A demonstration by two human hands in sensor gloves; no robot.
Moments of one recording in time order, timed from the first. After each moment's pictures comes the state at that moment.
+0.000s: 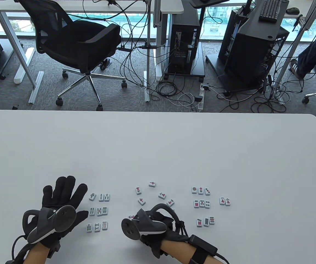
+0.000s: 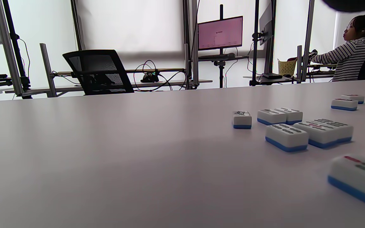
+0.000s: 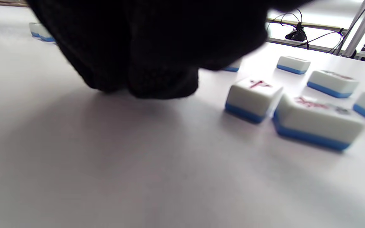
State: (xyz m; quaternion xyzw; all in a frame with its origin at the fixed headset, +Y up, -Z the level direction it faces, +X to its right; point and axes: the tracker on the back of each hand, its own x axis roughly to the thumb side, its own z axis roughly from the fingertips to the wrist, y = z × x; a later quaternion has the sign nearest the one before) left_hand -0.294 -0.728 -0.234 0.03 -0.06 -0.02 1.00; right_hand -0.029 -0.761 -0.248 -0.39 -0.09 -0.91 0.07
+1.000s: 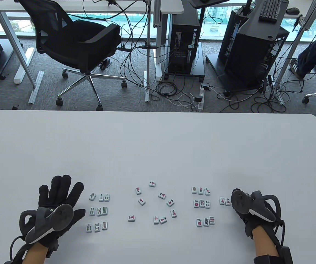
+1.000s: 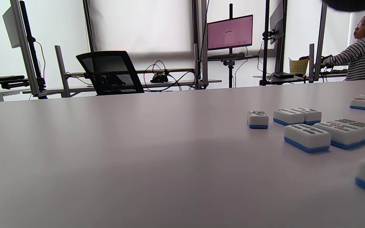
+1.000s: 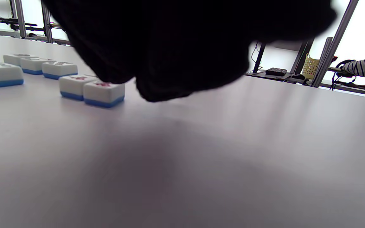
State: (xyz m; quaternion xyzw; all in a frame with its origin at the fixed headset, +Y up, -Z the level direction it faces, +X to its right) left_hand -0.301 -0.726 -0.234 0.03 -0.04 -0.03 1.00; right_hand 0.283 -0.753 -0.320 -0.11 -0.04 -0.99 0.05
